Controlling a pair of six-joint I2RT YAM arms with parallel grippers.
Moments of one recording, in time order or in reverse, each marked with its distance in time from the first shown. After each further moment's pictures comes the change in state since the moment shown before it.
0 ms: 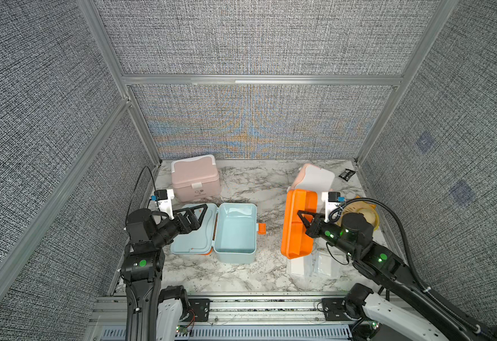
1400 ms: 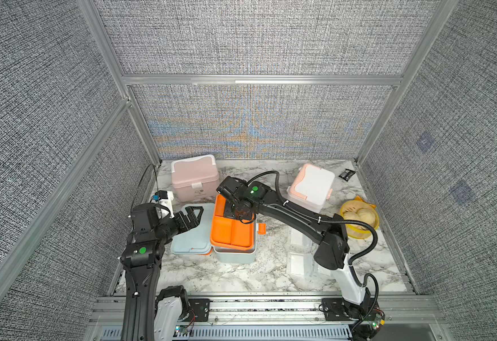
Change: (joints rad) left arm 0.001 0.080 0.047 -0.164 -0.154 0.066; right arm 0.302 1.397 1.473 -0.929 0.160 0.332
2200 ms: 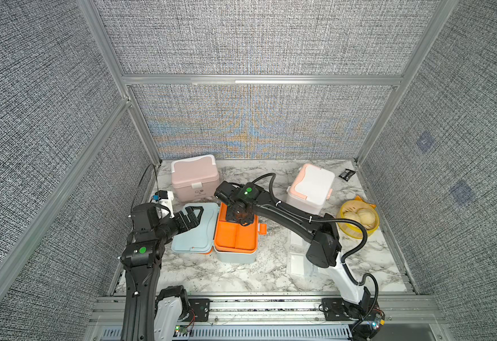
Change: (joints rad) left arm 0.000 0.003 0.000 0.000 0.000 0.000; right arm 0.000 0.071 0.053 -0.121 0.049 0.010
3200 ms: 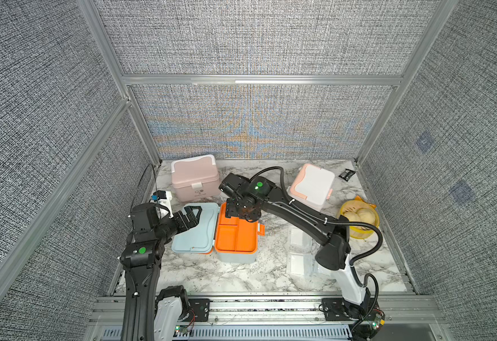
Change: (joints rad) left arm 0.001 0.005 0.010 -0.016 -0.059 0.000; right arm 0.002 -0.151 -0.023 -0.018 -0.035 -0.096
